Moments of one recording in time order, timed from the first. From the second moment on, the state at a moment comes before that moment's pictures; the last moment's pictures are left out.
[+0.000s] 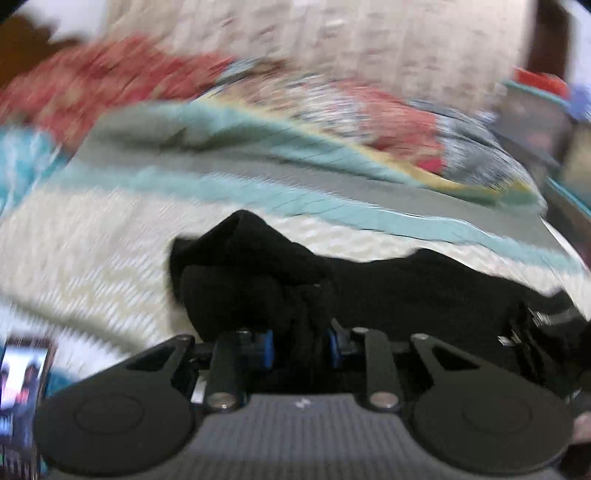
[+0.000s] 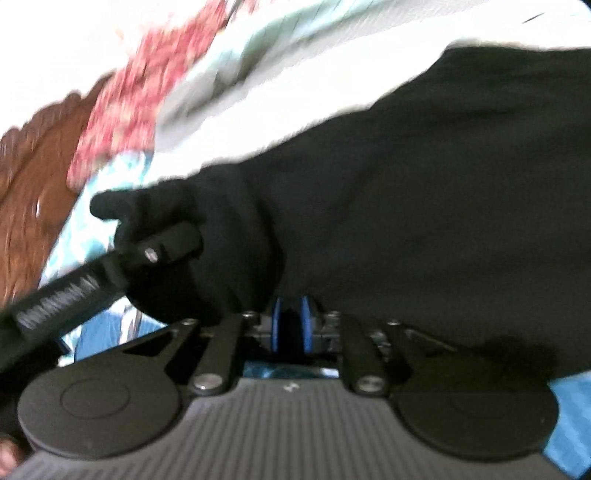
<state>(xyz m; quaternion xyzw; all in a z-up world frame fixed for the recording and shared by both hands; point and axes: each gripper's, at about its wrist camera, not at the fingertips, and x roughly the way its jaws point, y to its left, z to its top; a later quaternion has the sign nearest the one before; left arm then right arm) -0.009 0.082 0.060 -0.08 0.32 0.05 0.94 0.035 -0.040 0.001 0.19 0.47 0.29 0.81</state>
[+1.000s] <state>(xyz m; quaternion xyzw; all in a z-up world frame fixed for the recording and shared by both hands) -0.003 0.081 0.059 -0.17 0.37 -0.06 0.91 0.072 -0.151 0.006 0.22 0.43 0.20 0.85</state>
